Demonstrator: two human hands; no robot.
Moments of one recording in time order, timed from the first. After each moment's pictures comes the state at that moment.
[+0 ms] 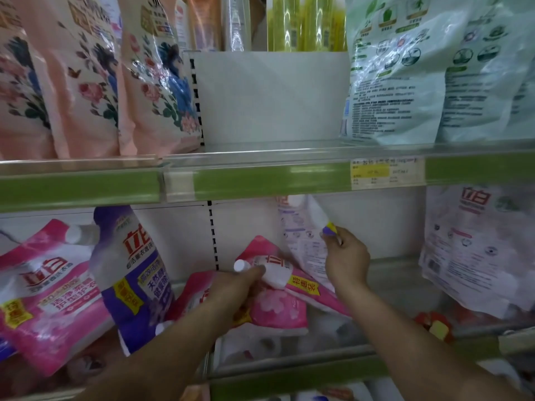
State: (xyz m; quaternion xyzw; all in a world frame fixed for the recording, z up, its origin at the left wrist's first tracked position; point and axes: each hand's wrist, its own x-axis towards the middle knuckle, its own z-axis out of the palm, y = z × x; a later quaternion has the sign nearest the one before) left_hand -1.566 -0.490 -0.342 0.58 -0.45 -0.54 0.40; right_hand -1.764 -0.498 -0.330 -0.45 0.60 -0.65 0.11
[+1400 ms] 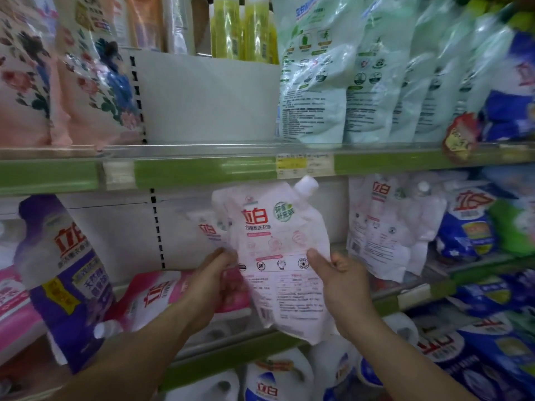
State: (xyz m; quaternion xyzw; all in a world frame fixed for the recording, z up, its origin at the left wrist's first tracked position) left_hand -1.611 -0.466 -0.350 0.40 -0.52 -0.64 0.41; right_hand -1.793 -0.344 -0.316 -0.44 0.55 -0.66 0.27
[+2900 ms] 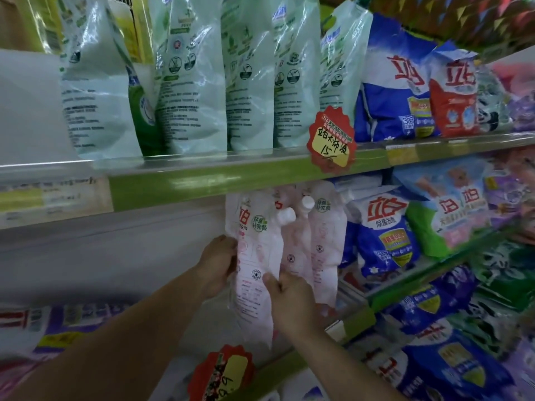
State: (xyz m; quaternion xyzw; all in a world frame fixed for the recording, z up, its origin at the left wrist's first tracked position) left_hand -1.910 -0.541 -0.312 0.35 -0.56 -0.62 0.42; right_hand -1.998 -0.413 -0.356 -0.49 0.69 -0.53 0.09
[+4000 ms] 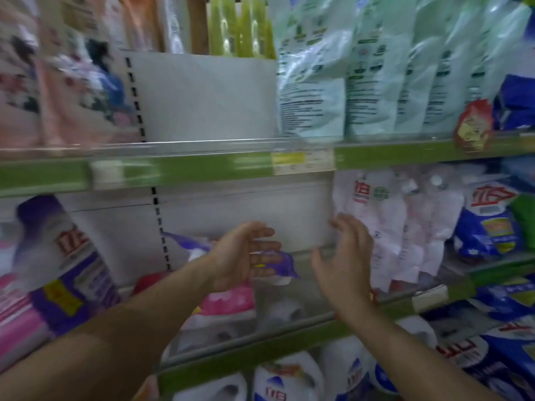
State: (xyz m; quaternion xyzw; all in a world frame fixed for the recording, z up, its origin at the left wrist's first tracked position) left_hand -1.649 -0.485 -0.301 0.34 -0.52 -0.71 0.32; right_hand -1.817 -0.393 -0.333 -0.52 0.63 -0.56 -0.13
